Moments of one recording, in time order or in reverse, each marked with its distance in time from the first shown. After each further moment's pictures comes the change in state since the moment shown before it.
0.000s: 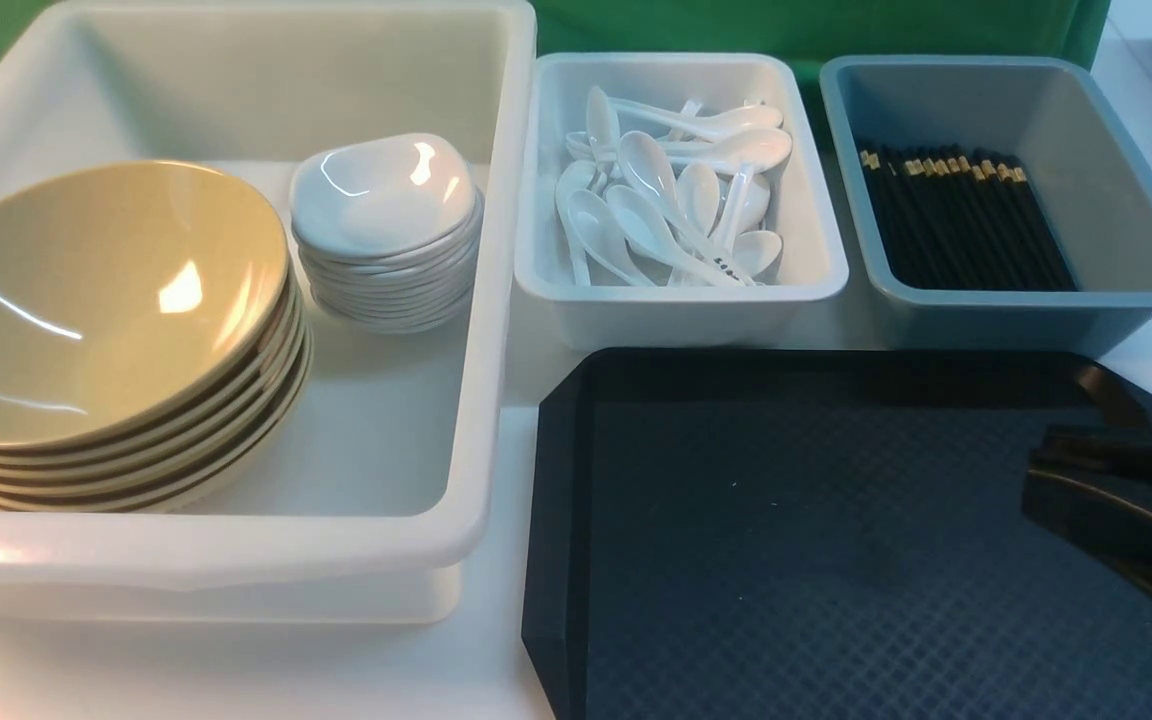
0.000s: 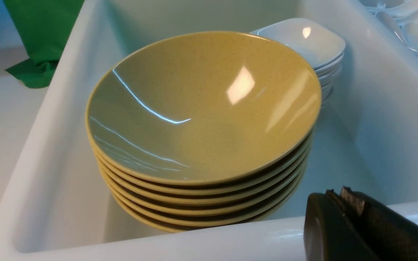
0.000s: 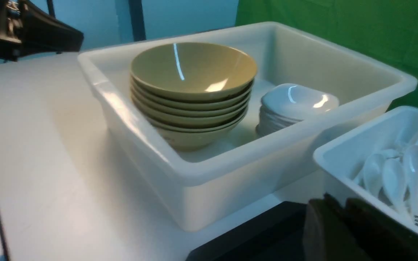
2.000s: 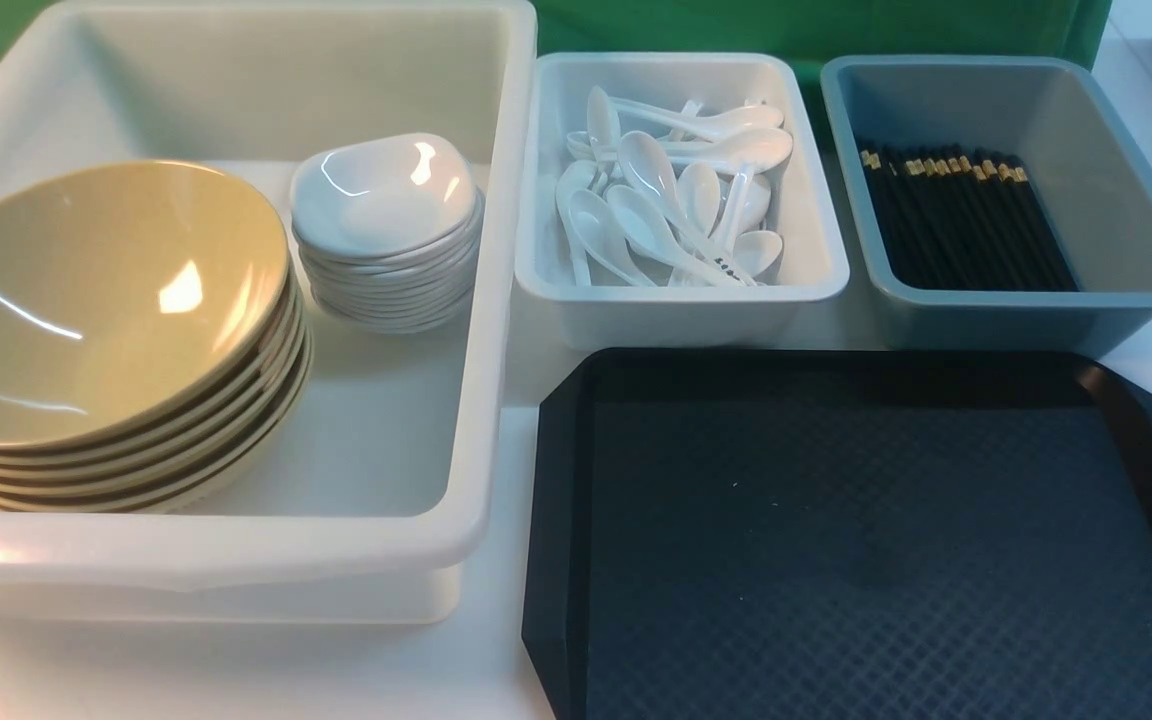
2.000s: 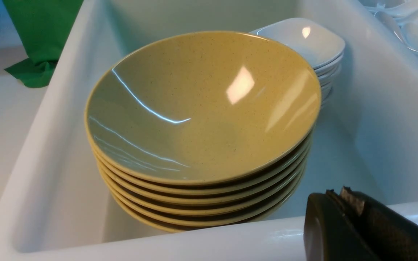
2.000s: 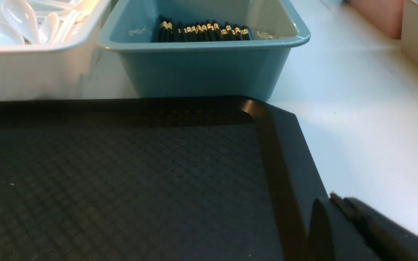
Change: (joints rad) right arm -0.850 -0.587 0.596 -0.351 0.067 0.475; left arm 0.000 0.000 0.000 -0.002 0.001 0.000
